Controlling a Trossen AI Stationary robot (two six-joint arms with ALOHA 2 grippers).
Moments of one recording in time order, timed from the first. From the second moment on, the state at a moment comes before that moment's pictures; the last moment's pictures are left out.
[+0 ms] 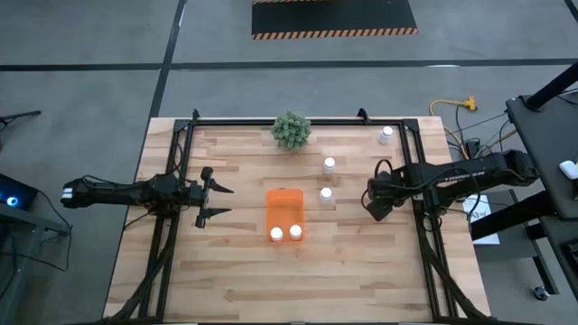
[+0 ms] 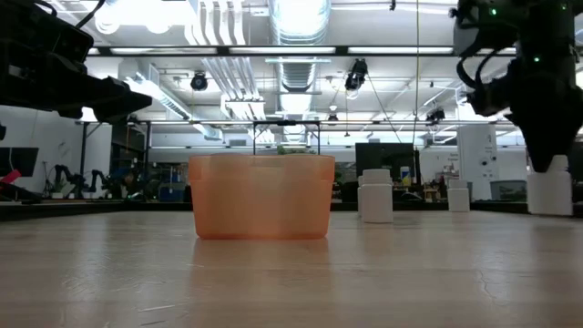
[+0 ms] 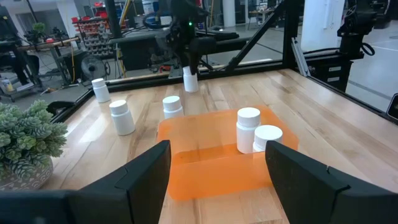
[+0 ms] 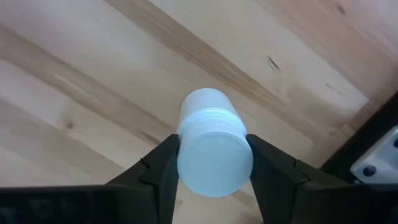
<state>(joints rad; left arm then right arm) -0.02 0.20 0.01 0.04 0.04 0.11 0.03 1.10 0.70 -1.11 0.03 1.01</state>
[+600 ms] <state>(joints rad) -0.02 0.20 0.01 0.04 0.04 0.11 0.04 1.14 1.02 -1.30 0.02 0.95</state>
